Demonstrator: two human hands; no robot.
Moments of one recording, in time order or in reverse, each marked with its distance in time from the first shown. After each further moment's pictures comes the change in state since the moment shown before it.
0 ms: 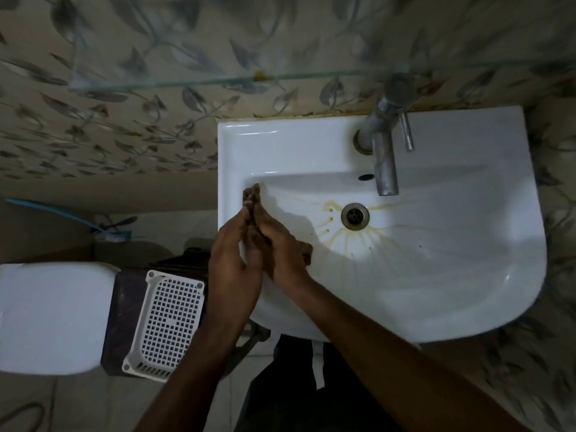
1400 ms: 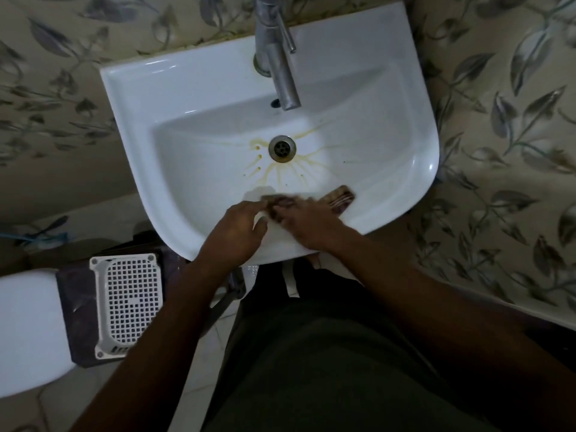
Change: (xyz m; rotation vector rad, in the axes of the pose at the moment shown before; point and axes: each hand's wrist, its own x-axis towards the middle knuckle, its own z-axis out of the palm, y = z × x) left_hand -0.038 0.000 0.066 0.338 -0.816 0.131; right_hand -0.108 0.054 -0.122 -0.912 -0.491 0.403
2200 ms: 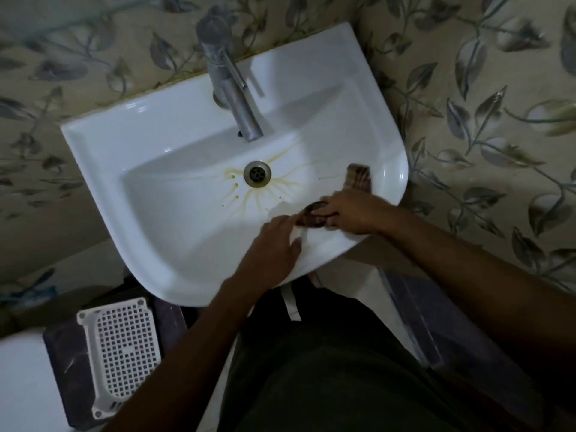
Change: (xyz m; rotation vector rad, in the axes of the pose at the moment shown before) left_hand 0.033 0.058 0.042 0.057 -0.141 0.178; right_hand -0.026 0.120 -0.050 -0.106 0.030 -0.103
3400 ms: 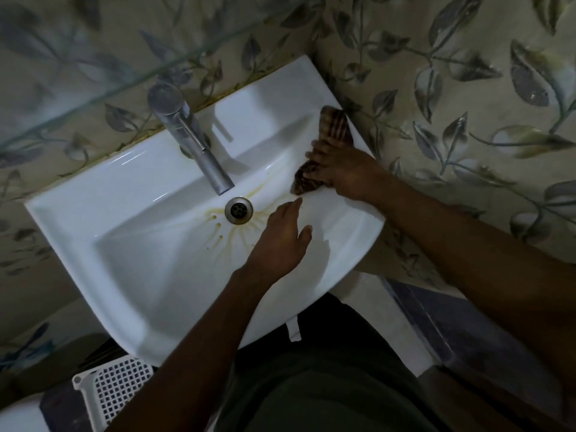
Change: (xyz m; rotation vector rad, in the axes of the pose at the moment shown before) left_hand 0.088 0.038 -0.018 -0.080 -0.012 0.082; right_hand 0.030 0.087 -0.062 -0.215 0.329 -0.021
